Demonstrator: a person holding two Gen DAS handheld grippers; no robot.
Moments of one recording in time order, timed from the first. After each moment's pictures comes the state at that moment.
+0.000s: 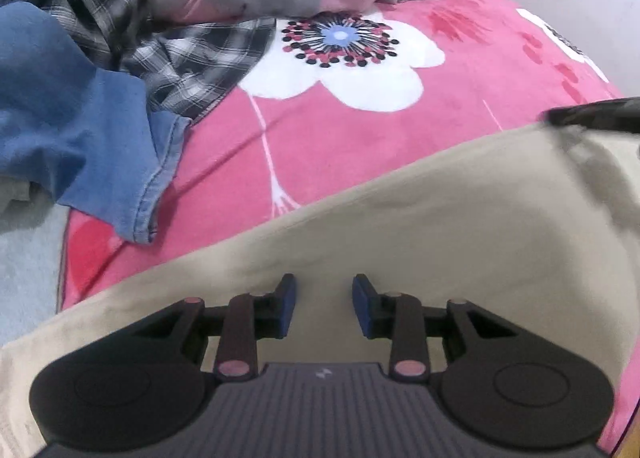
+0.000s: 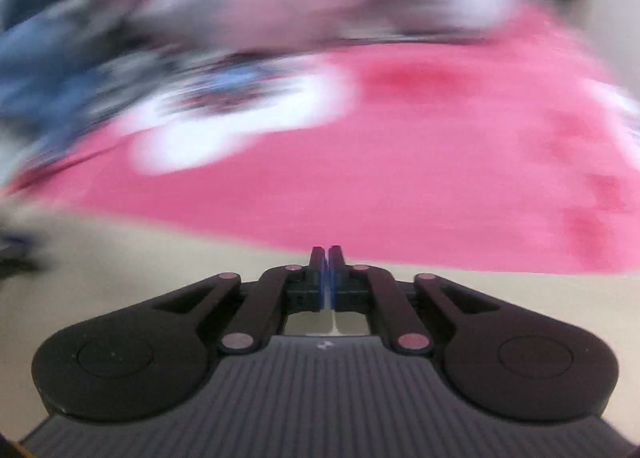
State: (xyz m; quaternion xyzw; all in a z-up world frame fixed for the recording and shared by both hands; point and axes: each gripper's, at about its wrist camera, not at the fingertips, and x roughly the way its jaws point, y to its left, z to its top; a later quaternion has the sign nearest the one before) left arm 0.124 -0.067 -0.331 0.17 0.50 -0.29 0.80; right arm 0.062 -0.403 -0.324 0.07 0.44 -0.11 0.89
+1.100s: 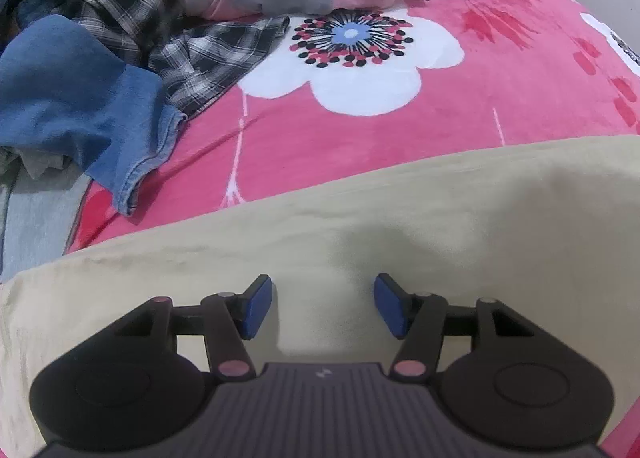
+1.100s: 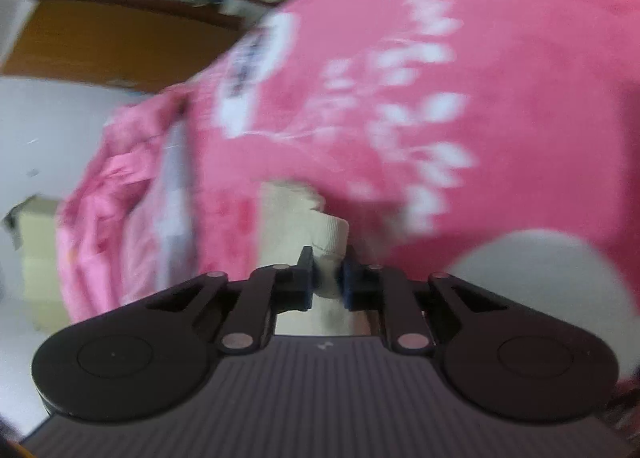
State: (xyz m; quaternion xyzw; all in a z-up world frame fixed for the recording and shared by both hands) left arm 0.078 -0.148 -0.322 0.18 0.51 -0.15 0.83; right arm -0.210 -0.622 -0.359 0.64 0.16 -0.22 0.71
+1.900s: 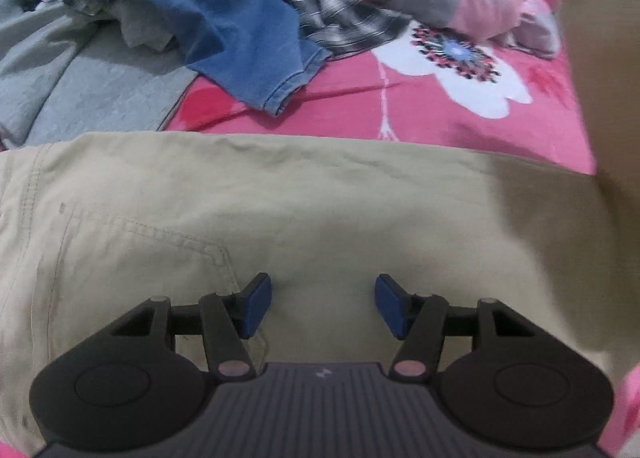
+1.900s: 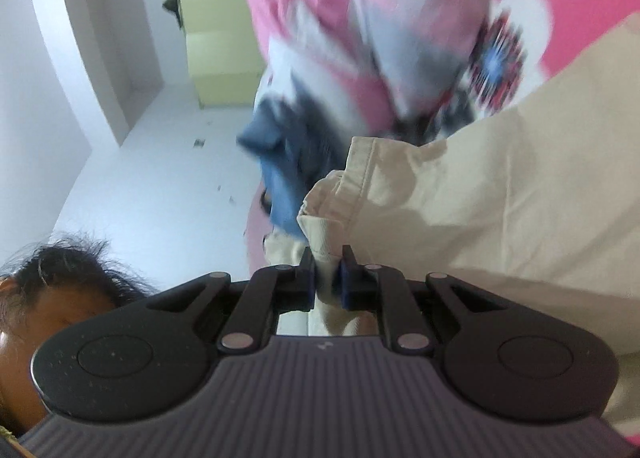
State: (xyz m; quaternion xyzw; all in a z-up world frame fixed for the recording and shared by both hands) left arm 0.081 0.017 -0.323 0.01 0.53 -0.16 0.83; right arm 0.017 -0.317 -0.273 0.66 0.23 0.20 0.69
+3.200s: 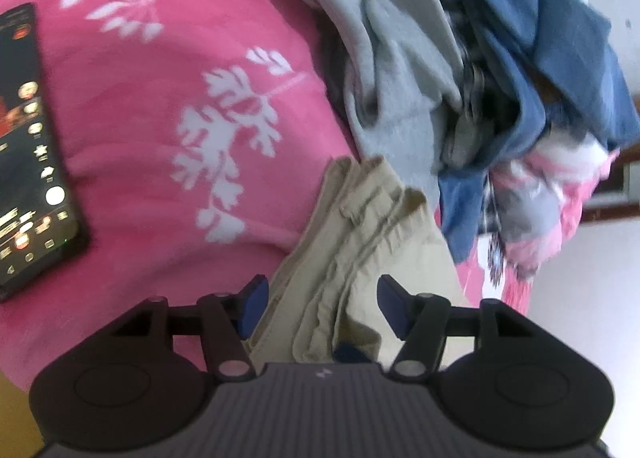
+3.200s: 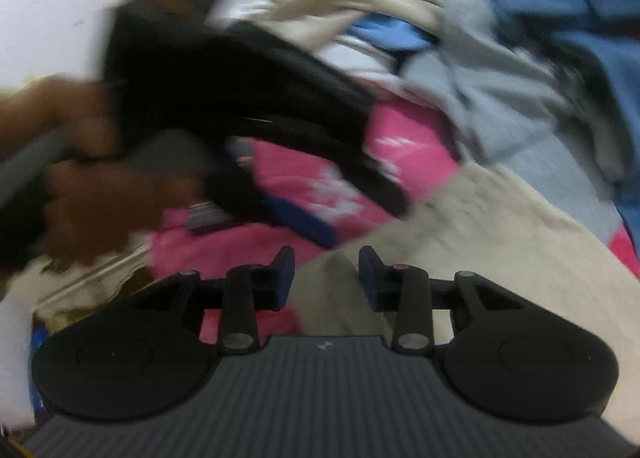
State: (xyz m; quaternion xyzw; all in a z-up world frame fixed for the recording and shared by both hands) left arm 0.105 0.350 -0.301 -0.37 0.57 -0.10 0.73; right arm 0.030 0.140 -0.293 -0.07 0.37 0.38 0.85
